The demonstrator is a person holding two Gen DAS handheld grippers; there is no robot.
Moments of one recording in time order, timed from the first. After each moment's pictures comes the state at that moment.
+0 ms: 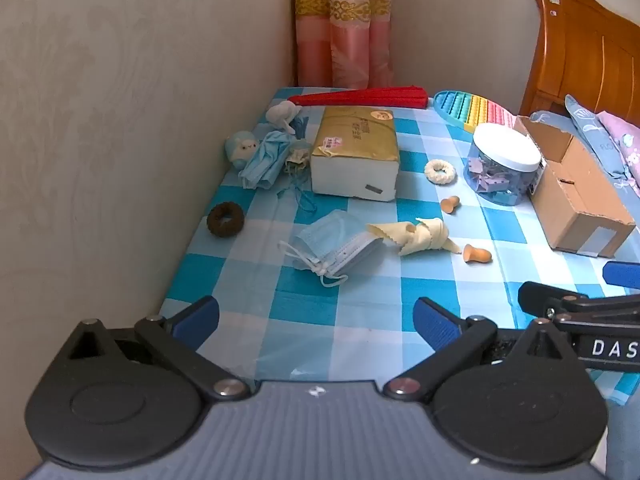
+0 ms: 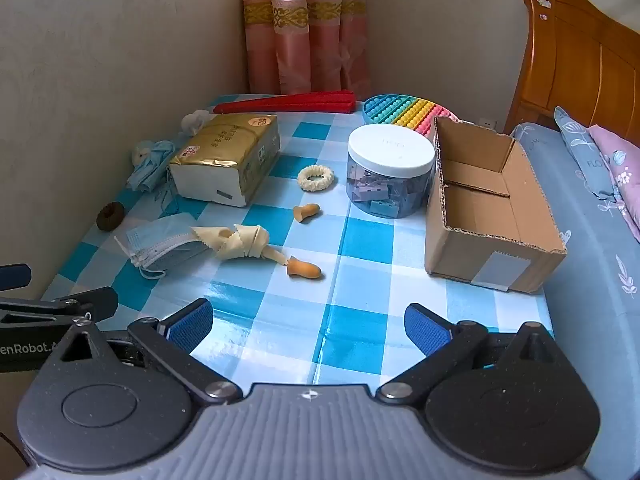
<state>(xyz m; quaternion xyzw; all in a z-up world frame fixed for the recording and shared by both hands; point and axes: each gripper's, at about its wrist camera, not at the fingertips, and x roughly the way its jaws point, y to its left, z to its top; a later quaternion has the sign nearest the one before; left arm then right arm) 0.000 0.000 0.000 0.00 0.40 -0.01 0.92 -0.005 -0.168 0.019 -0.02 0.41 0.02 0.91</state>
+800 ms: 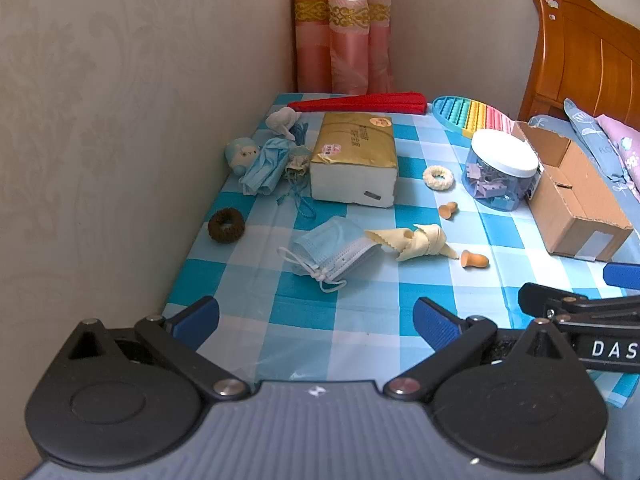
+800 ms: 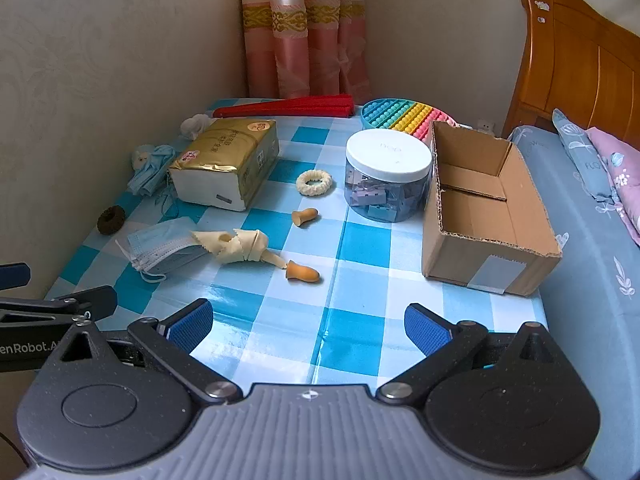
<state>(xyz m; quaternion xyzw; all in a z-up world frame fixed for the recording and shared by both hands) -0.002 0.001 0.007 0.01 0.40 -0.01 0.92 -0.008 -0.168 0.023 -0.03 0.40 0.01 0.92</state>
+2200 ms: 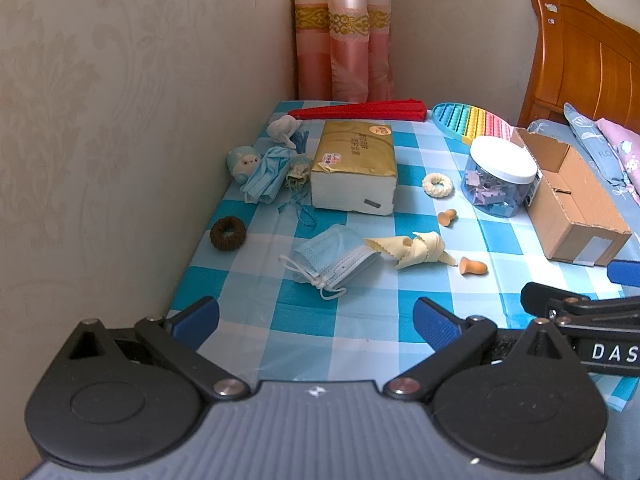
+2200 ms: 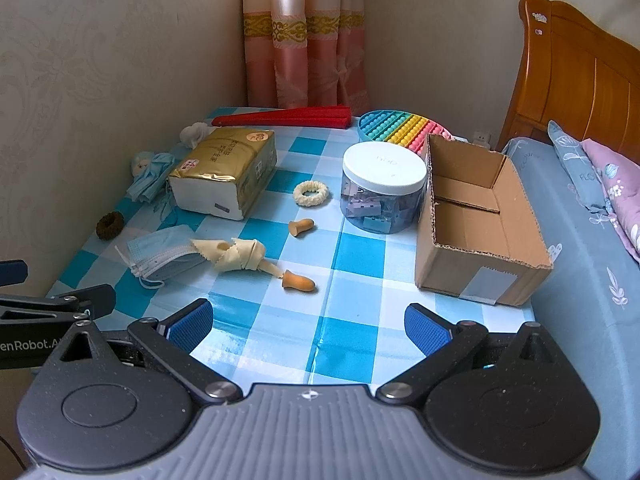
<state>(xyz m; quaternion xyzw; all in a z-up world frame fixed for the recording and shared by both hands) -0.005 0.001 0.013 0.01 0.39 -0.01 0.92 -0.010 -0.167 0.029 -0.04 0.39 0.01 0.92</state>
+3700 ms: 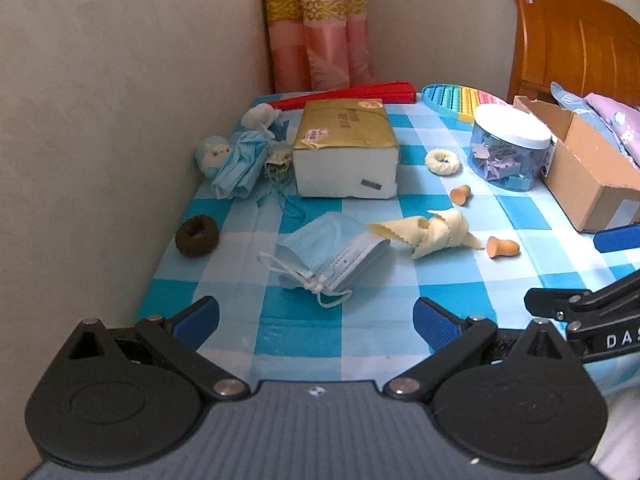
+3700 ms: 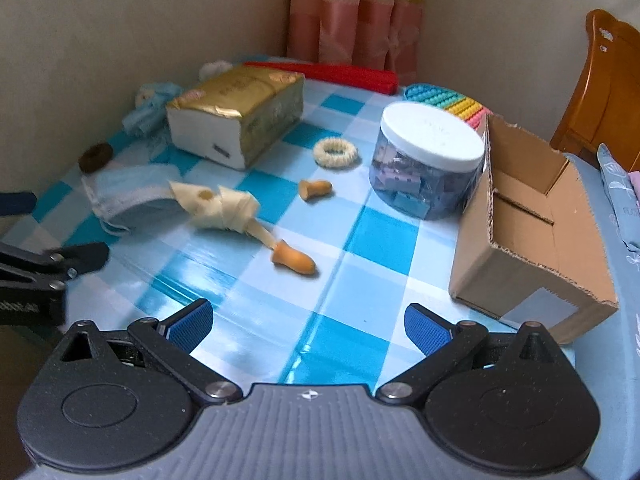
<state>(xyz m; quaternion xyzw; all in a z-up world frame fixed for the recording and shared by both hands) 0.027 -0.002 -0.047 0.04 0.36 -0.03 0.93 0.041 -0.177 -0.036 -0.11 0.43 0.08 0.90</state>
